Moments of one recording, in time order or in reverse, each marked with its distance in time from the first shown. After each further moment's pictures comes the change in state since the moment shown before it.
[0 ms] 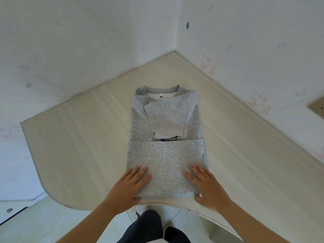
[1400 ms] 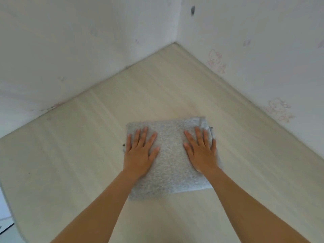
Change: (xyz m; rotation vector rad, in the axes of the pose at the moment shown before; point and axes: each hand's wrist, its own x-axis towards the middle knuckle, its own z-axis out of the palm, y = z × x) left_hand 0.171 -0.075 -0.063 -0.217 0.251 -0.377; right_hand 0.182 0.016 -0.074 0.164 0.191 0.422
